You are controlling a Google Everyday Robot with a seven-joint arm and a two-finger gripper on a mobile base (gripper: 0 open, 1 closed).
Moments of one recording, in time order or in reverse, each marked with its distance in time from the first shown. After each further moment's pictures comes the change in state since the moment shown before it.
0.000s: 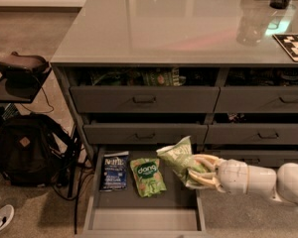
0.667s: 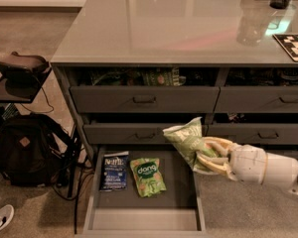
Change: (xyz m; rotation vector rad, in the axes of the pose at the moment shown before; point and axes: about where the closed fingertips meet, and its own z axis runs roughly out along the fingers) arm -0.084 -0.023 -0.028 0.096 -0.007 -0.055
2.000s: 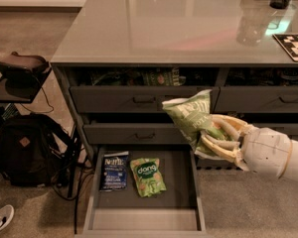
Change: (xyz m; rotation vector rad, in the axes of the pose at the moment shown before) arm -0.124 -0.005 -0.018 0.108 -0.042 -0.098
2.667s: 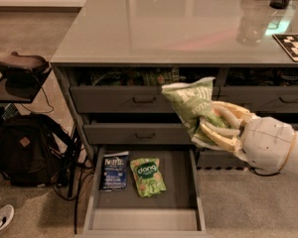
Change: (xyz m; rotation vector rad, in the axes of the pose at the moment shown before) arm -0.035 -0.015 0.006 0.074 0.008 0.006
